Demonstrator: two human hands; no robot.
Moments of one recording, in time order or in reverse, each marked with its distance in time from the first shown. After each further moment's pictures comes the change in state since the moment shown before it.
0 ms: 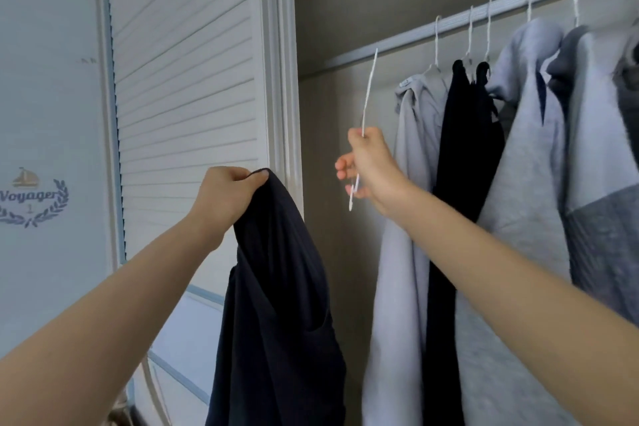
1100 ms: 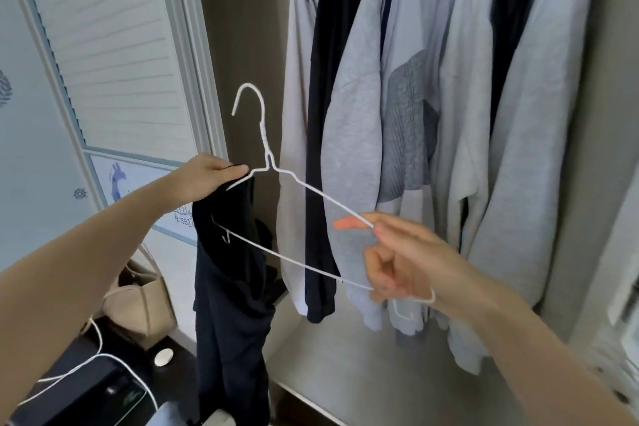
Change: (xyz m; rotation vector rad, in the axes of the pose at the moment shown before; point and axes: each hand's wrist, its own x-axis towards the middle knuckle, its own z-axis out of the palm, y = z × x) left_hand -0.197 -0.002 0.047 0.324 -0.517 -0.184; right_hand -0.348 0.055 -0.228 0.284 -0.651 0.297
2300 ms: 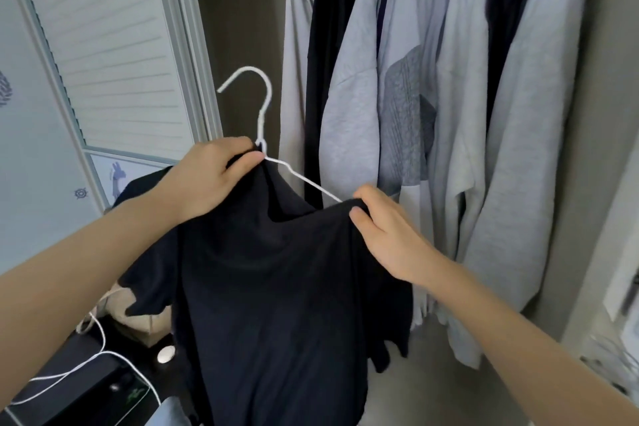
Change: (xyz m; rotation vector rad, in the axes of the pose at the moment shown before) left_hand -0.045 0.037 0.014 0.356 0.222 0.657; right_hand 0.045 0.017 -0.007 -0.970 0.473 -0.223
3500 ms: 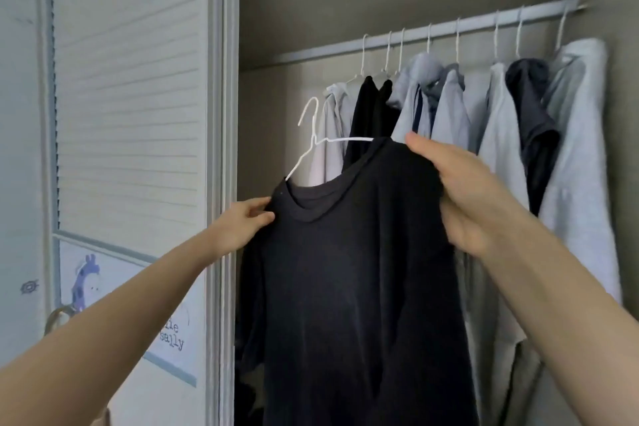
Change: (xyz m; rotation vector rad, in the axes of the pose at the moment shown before) left_hand 0.105 -0.099 0.005 -0.634 -0.109 -0.406; right_hand 0.144 -0.117 -0.087 1.022 0.120 0.183
